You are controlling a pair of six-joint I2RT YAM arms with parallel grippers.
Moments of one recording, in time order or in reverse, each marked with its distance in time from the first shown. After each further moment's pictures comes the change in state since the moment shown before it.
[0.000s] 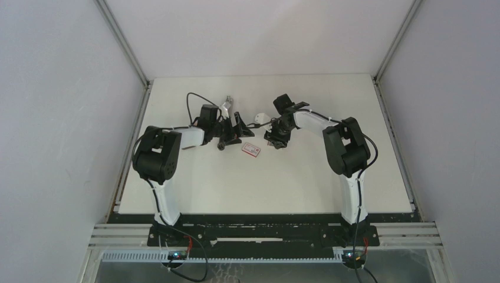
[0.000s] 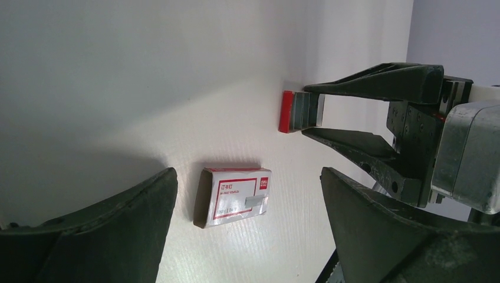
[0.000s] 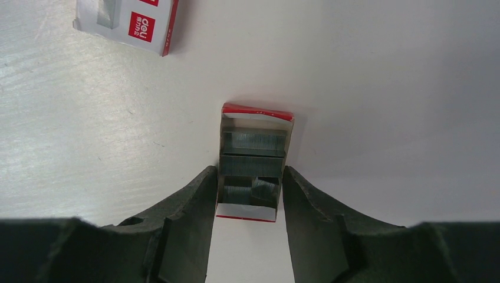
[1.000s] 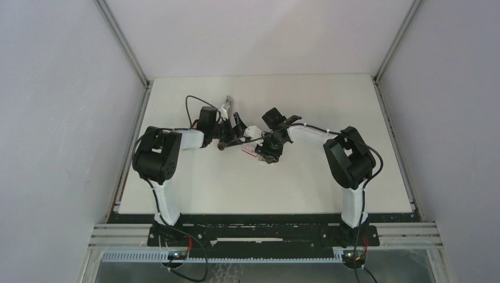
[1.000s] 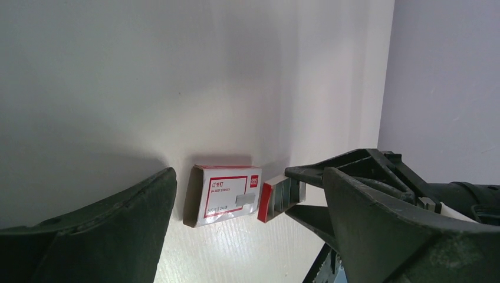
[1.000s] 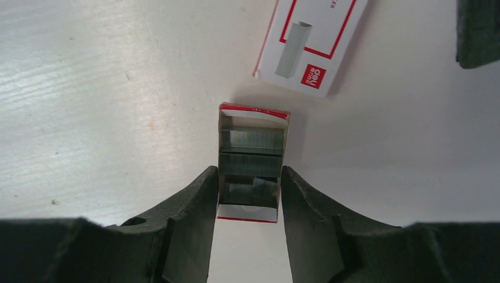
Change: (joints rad) left arm 0.001 0.000 -0.041 0.076 0.026 -0.070; right arm 0.151 -0.146 -0.194 0.076 0.008 0.188
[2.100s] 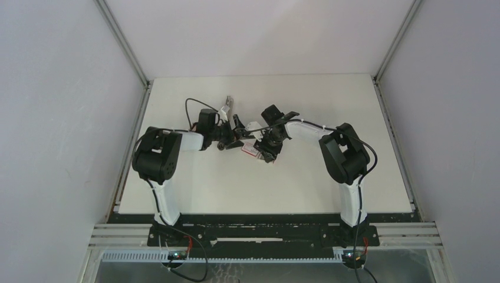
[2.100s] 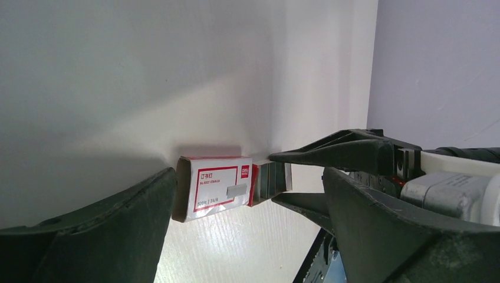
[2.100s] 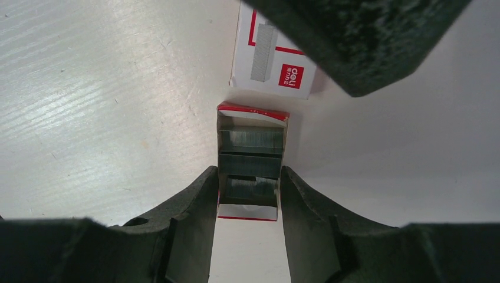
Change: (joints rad) left arm 0.001 -0.001 -0.045 0.076 0.048 -0.031; right arm -0.028 0.073 0.087 -0.054 -0.018 0.130
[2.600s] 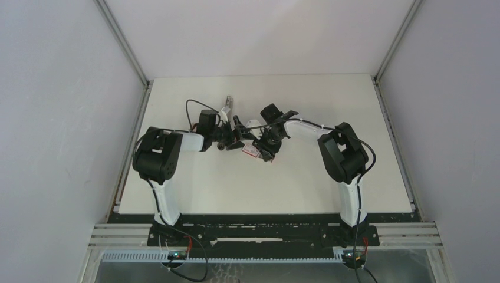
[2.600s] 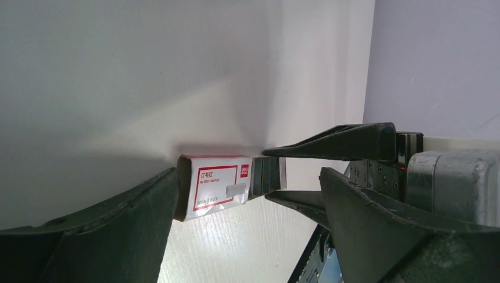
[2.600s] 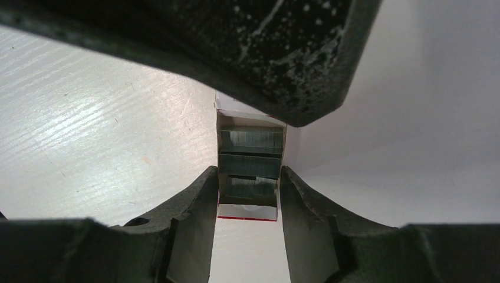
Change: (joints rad) left arm -0.006 0.001 -0.015 0.020 0.012 -0.021; right arm -0.003 0.021 0.027 0.007 -0.001 0.076
